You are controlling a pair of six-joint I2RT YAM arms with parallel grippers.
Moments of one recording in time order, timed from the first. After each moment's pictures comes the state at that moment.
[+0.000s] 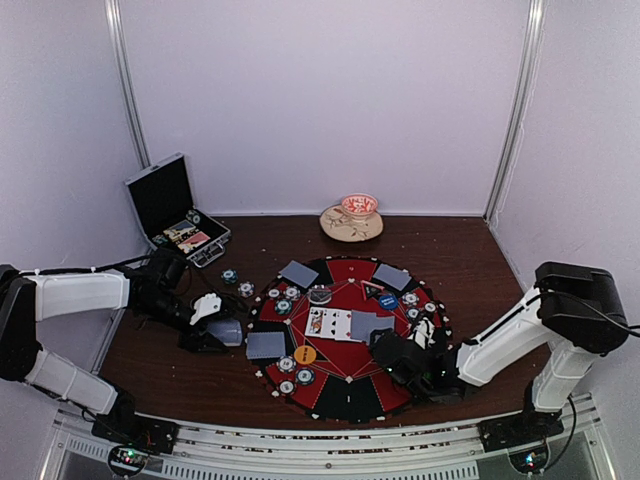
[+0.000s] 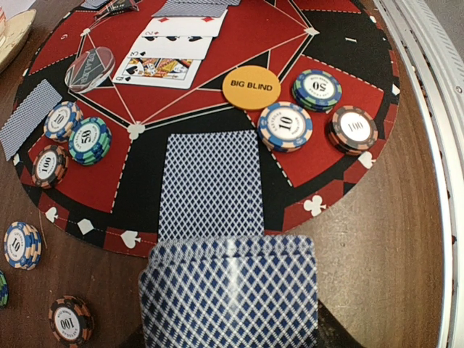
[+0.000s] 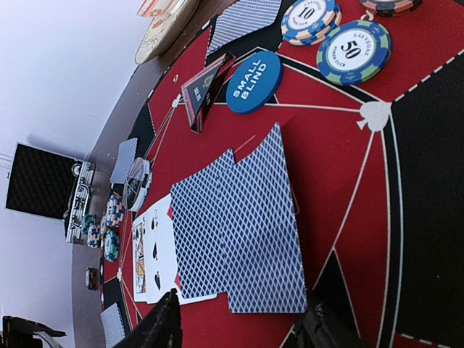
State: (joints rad) left arm -0.35 1.34 0.67 -0.50 0.67 1.02; right arm 1.20 1.72 0.52 0.47 0.78 1.55
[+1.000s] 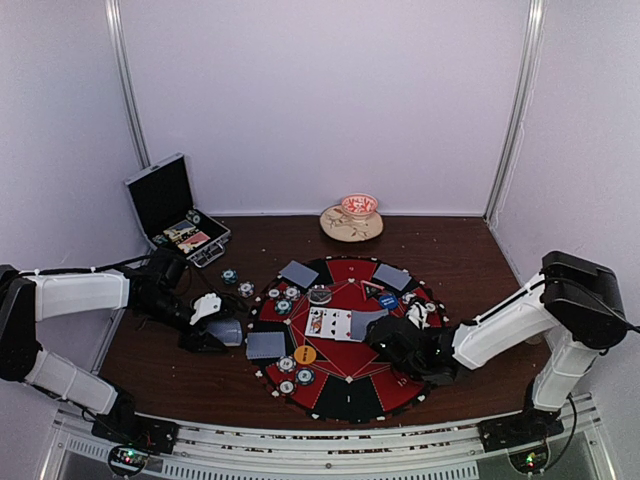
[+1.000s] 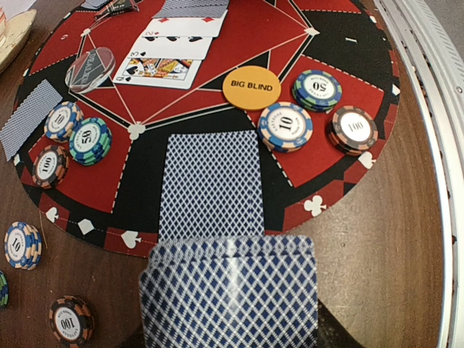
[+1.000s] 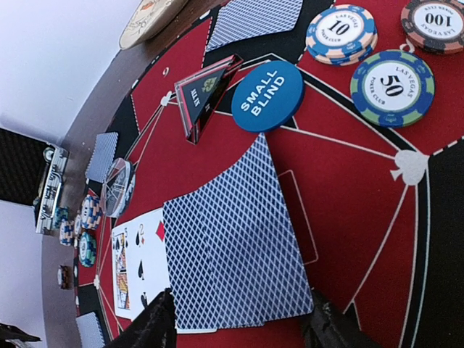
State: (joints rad) left arm -0.35 1.34 0.67 -0.50 0.67 1.02; right arm 1.10 1.71 0.61 0.34 0.66 1.43
